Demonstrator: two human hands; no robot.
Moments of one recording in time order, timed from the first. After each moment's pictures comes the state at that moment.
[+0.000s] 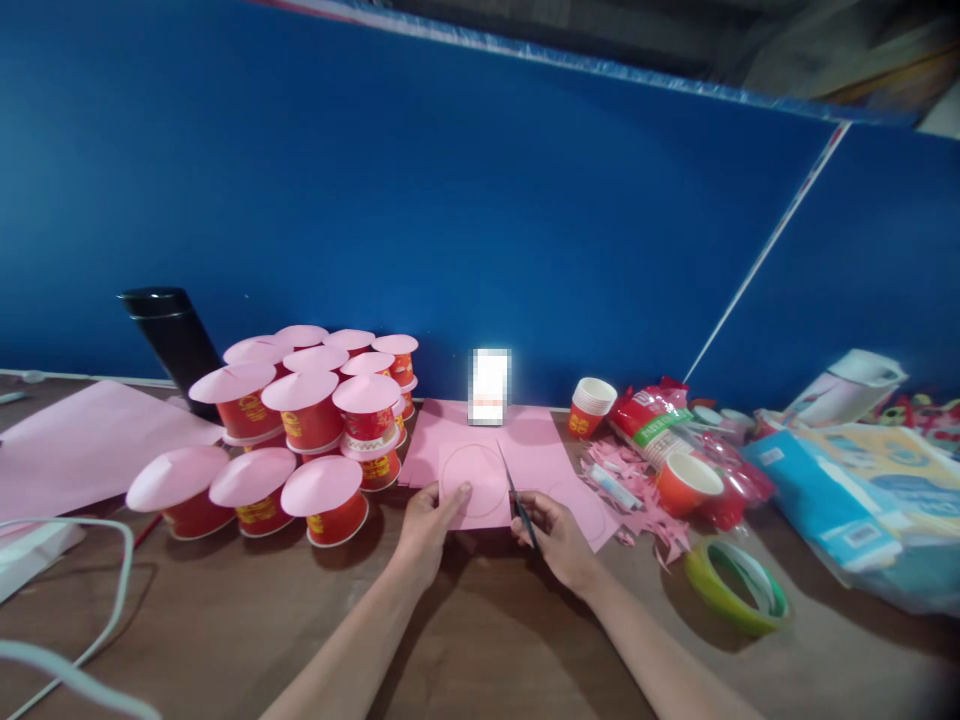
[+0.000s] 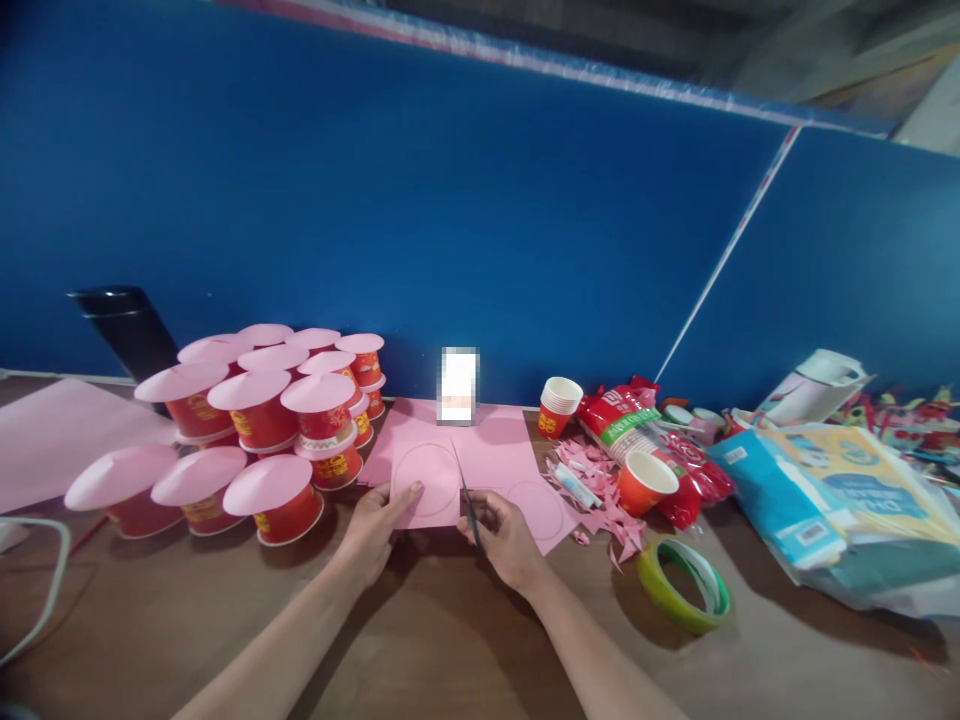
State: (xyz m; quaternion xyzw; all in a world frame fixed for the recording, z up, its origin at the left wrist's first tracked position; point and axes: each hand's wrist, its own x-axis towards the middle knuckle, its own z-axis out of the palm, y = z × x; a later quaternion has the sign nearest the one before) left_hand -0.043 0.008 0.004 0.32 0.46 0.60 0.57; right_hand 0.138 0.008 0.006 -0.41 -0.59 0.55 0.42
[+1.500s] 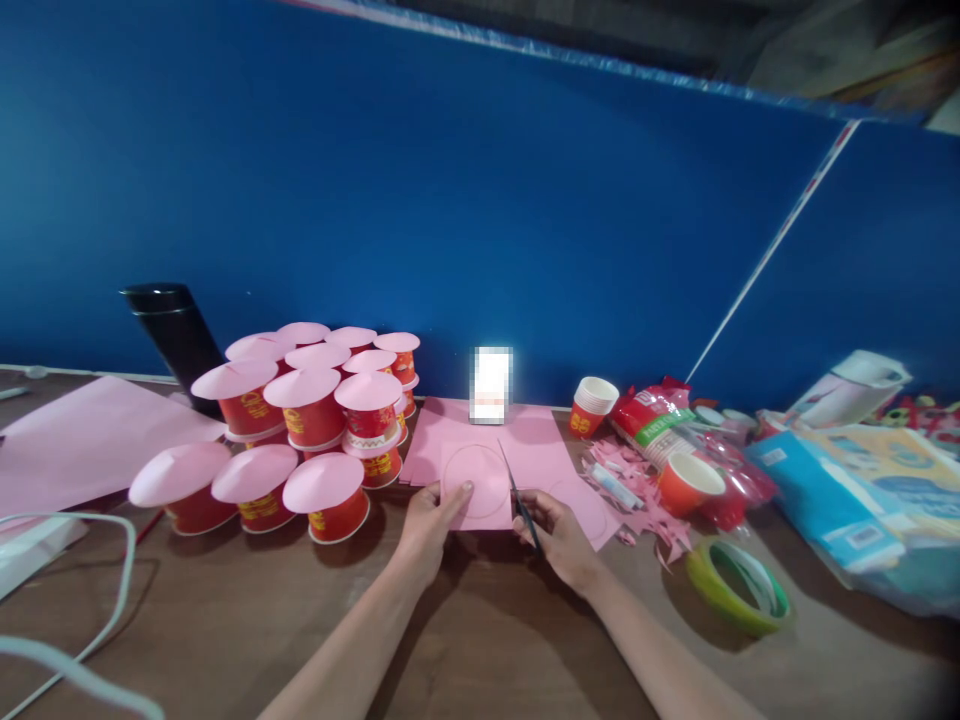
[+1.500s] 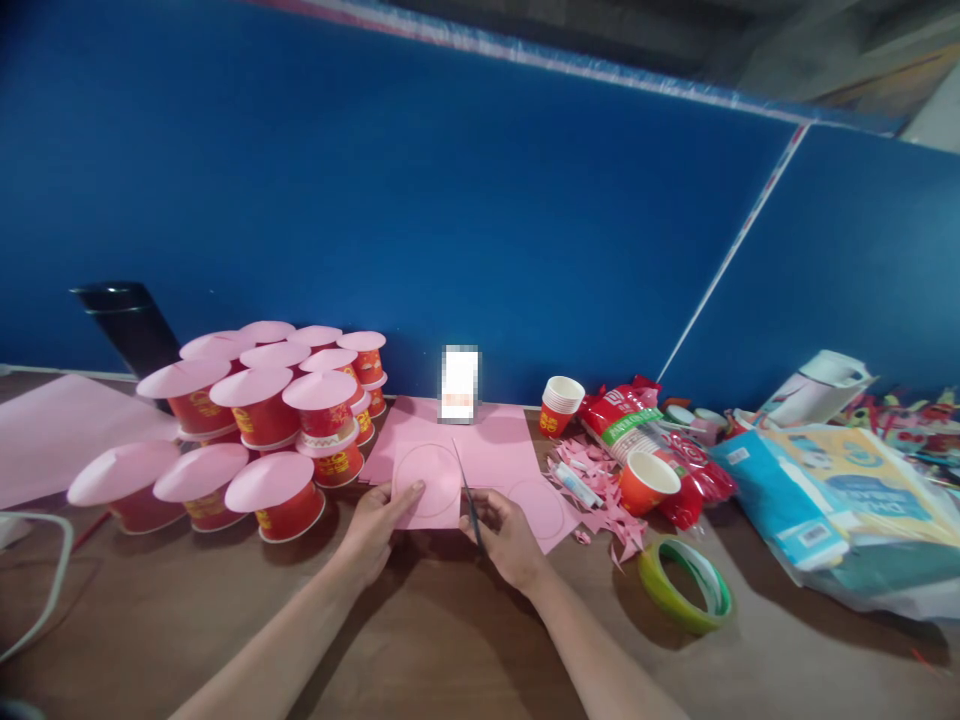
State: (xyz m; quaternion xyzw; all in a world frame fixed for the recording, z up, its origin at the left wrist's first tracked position) left_hand -0.044 0.008 0.003 0.34 0.47 0.59 0.56; right_hand 0.138 0.007 0.007 -0.40 -0.60 0.55 0.42
